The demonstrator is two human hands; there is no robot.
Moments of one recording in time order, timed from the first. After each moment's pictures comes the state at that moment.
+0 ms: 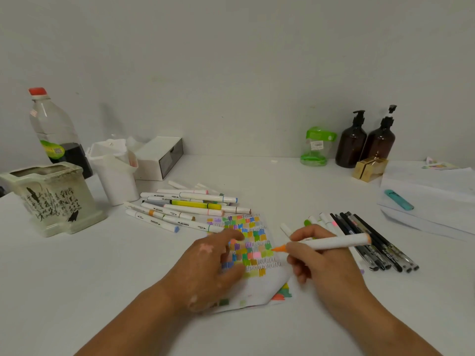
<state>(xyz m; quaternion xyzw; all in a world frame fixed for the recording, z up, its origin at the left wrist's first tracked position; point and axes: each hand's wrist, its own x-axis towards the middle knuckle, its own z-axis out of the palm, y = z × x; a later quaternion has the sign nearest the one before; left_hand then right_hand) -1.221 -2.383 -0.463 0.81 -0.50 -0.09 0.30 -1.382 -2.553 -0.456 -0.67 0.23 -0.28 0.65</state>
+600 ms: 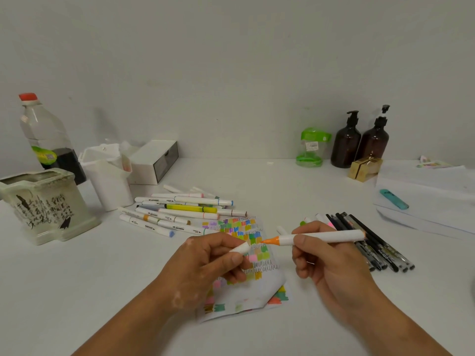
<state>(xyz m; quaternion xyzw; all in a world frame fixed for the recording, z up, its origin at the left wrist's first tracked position) -1.224 -2.384 -0.452 0.63 -0.43 -0.29 0.58 -1.386 -2.563 -0.449 -0.57 0.14 -0.28 0.76</state>
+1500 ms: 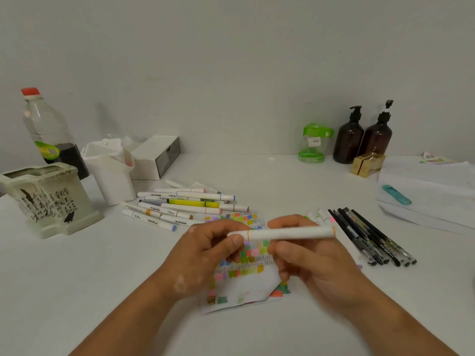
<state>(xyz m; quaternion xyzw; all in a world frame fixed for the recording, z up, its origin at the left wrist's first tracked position) -1.221 -2.387 -0.445 0.67 -0.47 -0.20 0.54 -1.382 -2.549 -0.441 -0.63 0.05 -0.18 0.76</state>
